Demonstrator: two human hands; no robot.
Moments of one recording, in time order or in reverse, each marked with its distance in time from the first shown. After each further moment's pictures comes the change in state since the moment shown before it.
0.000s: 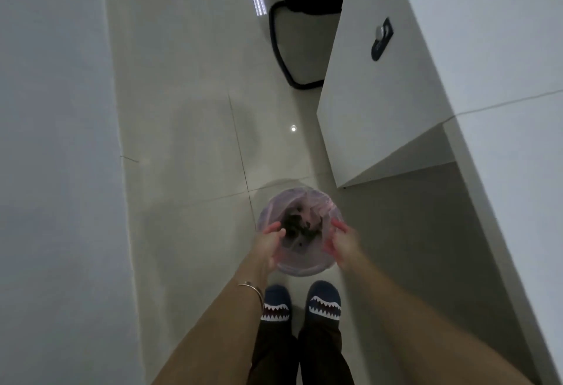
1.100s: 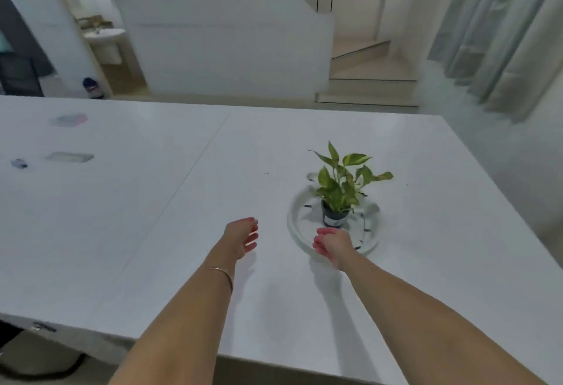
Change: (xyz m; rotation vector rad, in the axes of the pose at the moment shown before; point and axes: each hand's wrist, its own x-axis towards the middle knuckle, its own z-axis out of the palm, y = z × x) left_hand -0.491 -0.096 0.356 1.023 -0.734 0.511; right_hand -0.423 0.013 -0.455 0.900 0.582 -0.463
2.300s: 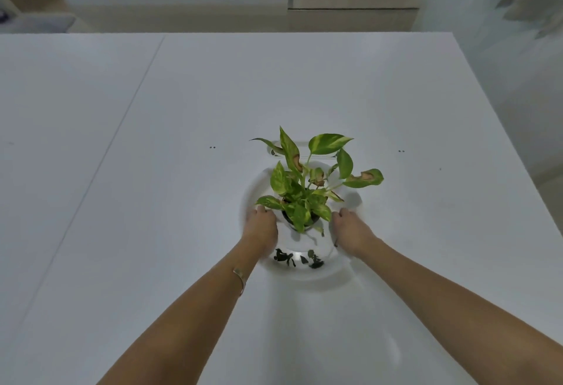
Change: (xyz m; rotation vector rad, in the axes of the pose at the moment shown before) left_hand 0.193 -0.045 0.225 1.702 -0.150 0.399; right_hand 0.190 -0.026 -0.162 -1.504 -0.123 -0.260
